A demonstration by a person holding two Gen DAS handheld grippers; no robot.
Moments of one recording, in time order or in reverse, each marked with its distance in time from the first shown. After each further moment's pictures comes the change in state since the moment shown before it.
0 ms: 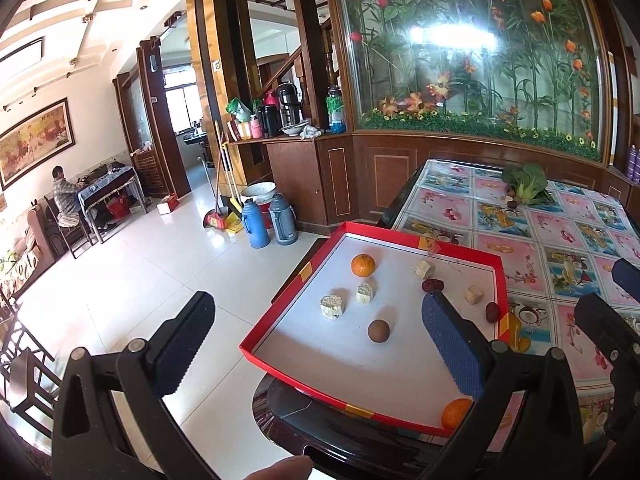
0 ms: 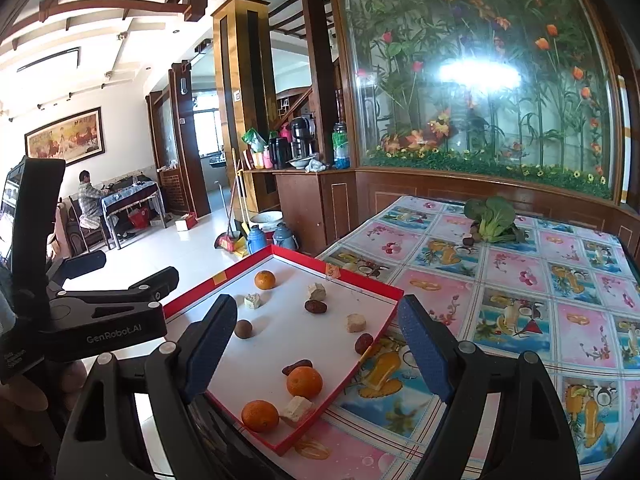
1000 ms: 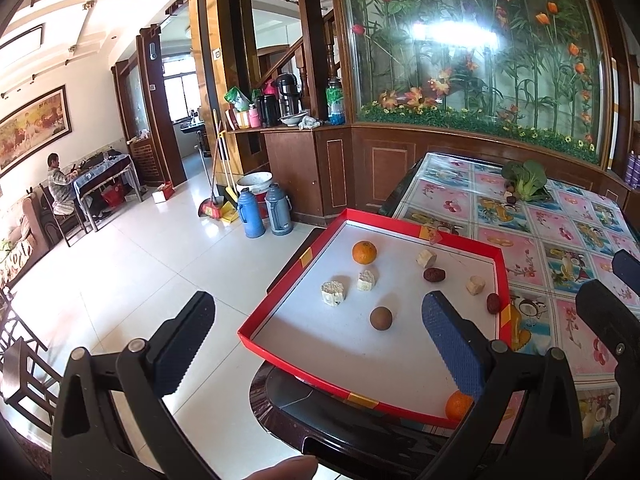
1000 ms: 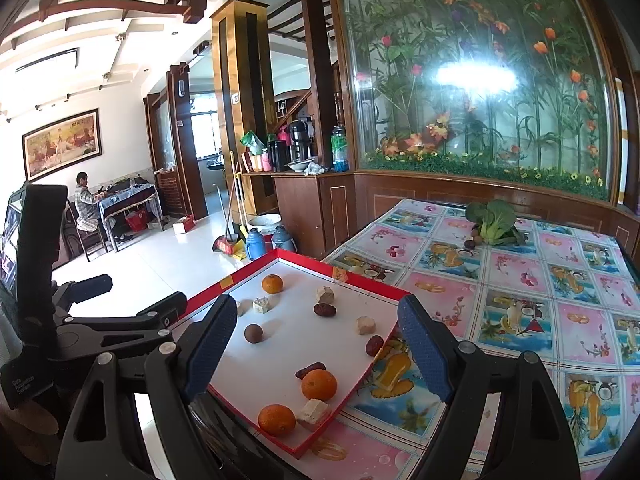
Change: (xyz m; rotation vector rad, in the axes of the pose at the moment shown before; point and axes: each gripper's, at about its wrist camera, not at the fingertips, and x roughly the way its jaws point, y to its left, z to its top) left arm 0.004 0.009 -0.010 -0.028 0.030 -0.026; right arm -0.001 0.016 0.002 0.005 -0.011 -0.020
